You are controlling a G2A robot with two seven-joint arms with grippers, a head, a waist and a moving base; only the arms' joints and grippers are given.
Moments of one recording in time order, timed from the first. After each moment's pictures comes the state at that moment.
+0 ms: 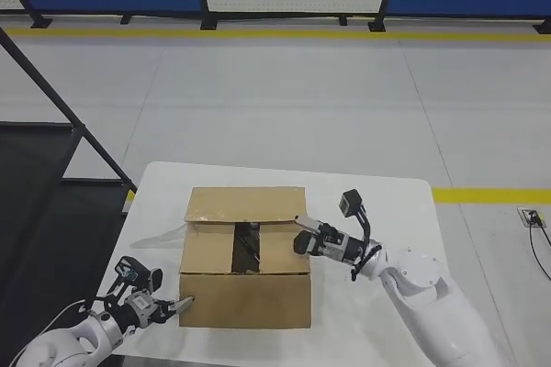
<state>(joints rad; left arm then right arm) 1.52 -1.09 -1.75 -1.74 0.90 -0.69 -0.53 -0.84 -1.21 1.08 -1.38 0.43 -0.03 0.76</state>
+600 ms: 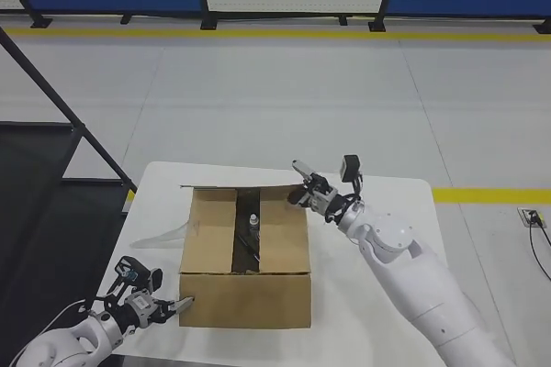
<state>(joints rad) 1.52 -1.09 -1.75 -1.74 0.90 -0.69 -0.53 -0.56 -1.32 0.94 -1.10 0.51 -0.07 0.44</state>
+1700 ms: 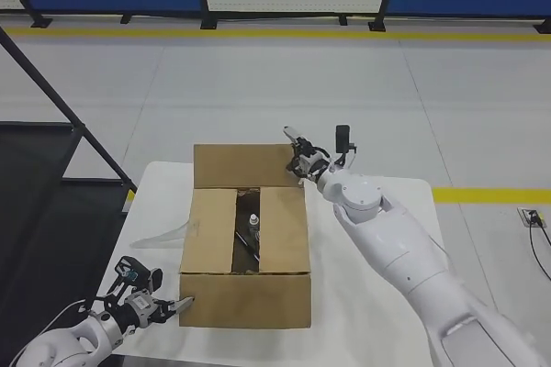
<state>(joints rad) 1.52 -1.09 -1.75 -1.74 0.90 -0.69 -0.53 -0.23 -1.51 0.75 -0.62 0.53 -0.03 0.25</state>
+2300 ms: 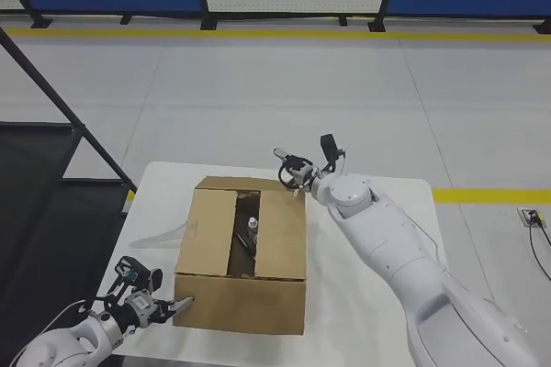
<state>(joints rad) 1.52 -1.09 -1.75 -1.74 0.90 -0.69 -0.53 -0.12 -1.63 0.67 -0.30 0.43 -0.01 0.40</state>
